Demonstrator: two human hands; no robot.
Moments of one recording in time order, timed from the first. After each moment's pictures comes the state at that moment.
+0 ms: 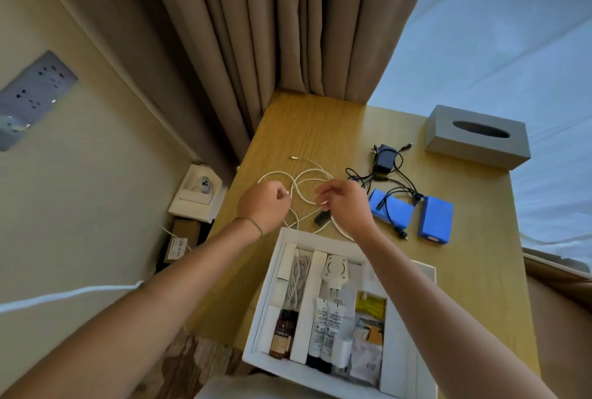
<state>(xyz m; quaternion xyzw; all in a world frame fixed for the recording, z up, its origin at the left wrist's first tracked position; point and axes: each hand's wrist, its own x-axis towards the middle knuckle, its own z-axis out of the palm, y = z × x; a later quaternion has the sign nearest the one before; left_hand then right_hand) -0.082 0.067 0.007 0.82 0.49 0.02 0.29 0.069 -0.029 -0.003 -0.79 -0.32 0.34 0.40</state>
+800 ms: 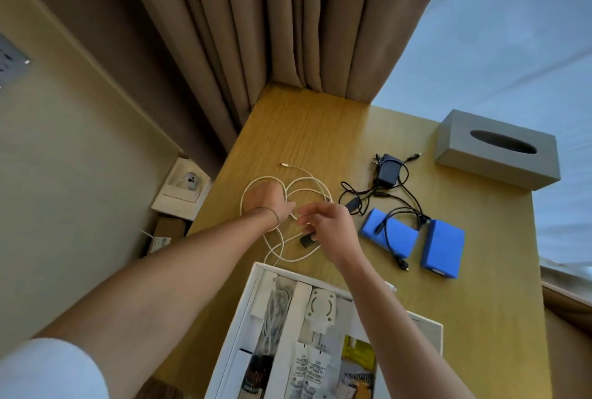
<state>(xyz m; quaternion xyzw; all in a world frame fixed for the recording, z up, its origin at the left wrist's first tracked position) 0.010 0.134 -0.121 0.81 0.56 -0.10 0.15 0.090 -0.005 -0.053 -0.74 -0.23 0.46 0.43</state>
